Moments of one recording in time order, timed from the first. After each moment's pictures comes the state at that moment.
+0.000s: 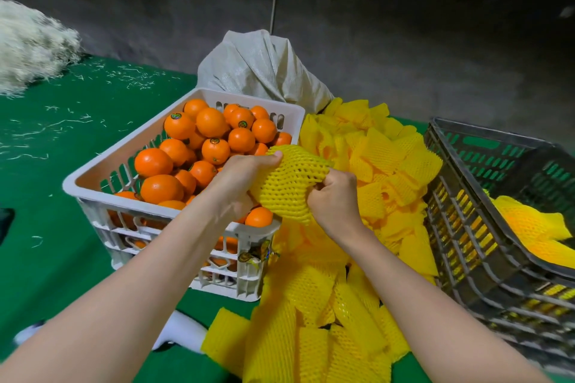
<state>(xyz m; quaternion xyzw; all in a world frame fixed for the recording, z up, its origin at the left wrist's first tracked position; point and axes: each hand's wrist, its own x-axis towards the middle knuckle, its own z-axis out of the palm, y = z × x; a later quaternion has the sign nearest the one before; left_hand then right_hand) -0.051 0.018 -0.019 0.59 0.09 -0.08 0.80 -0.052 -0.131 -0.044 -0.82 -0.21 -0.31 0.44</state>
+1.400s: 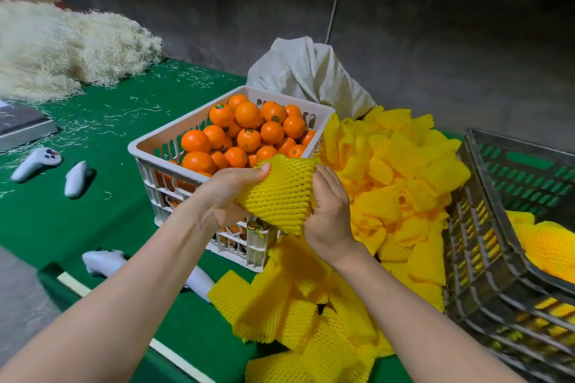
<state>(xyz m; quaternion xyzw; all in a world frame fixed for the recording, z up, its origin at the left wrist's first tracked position) -0.133 0.007 -0.027 0.54 0.12 -0.06 0.83 -0.103 -0.148 -0.057 -0.75 -0.38 -0.31 0.44</state>
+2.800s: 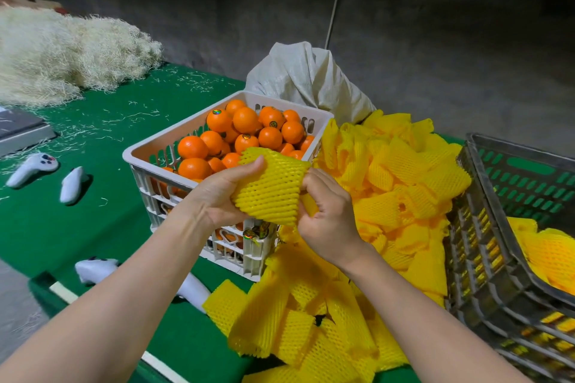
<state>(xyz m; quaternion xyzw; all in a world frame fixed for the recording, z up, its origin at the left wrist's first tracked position) -0.117 0.019 -0.030 0.45 0.03 -0.11 0.88 -0.099 -0.153 -0.037 -0.72 -0.45 -0.32 0.42</state>
